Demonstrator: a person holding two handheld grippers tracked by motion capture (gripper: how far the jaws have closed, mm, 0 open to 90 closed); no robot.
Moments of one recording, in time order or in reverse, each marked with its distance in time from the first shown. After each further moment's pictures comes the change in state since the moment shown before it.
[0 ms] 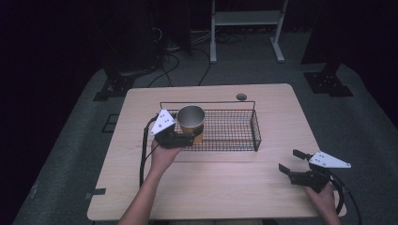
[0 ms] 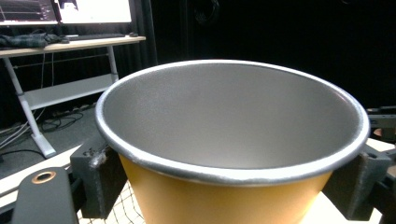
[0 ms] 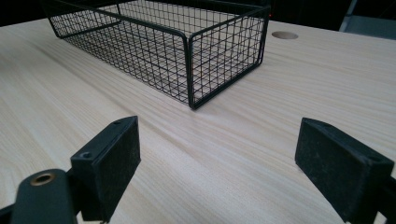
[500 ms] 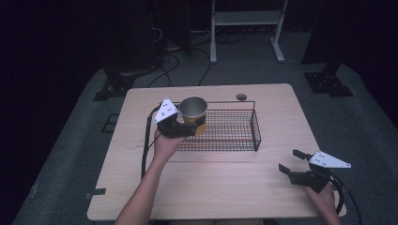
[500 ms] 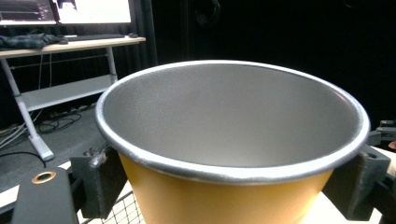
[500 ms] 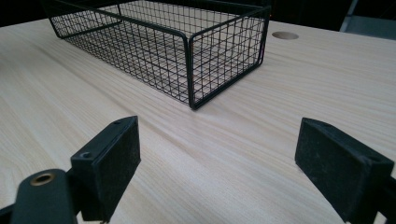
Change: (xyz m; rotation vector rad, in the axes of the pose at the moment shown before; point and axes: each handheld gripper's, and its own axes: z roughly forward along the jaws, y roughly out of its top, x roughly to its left) left arm 0.016 0.013 0.020 0.004 -0.012 -0.005; right arm 0.000 0.000 0.000 -0.002 0.002 0.002
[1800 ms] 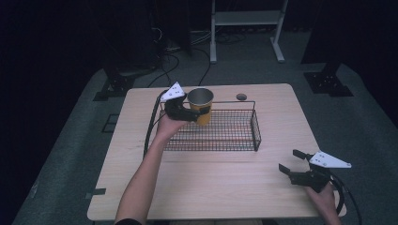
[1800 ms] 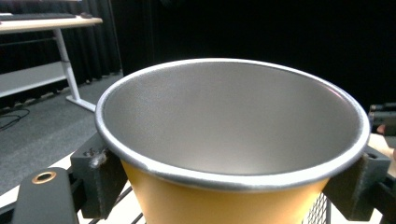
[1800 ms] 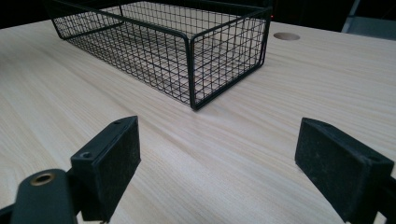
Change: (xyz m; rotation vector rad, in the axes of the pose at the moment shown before) left arm 0.052 -0.002 0.054 0.065 -0.196 0.002; right arm -0.001 0.000 0.000 -0.004 0.007 -0.001
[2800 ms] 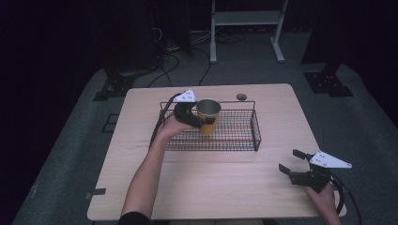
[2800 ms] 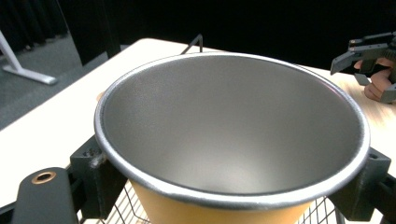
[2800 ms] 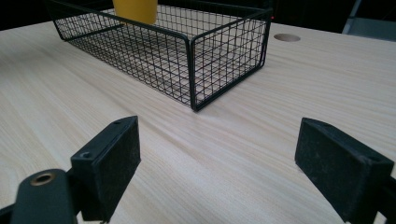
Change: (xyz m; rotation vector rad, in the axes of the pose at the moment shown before) left arm 0.013 -0.028 0.035 0.207 -0.185 0.026; right arm 0.000 0.000 -0.001 -0.003 0.003 0.003
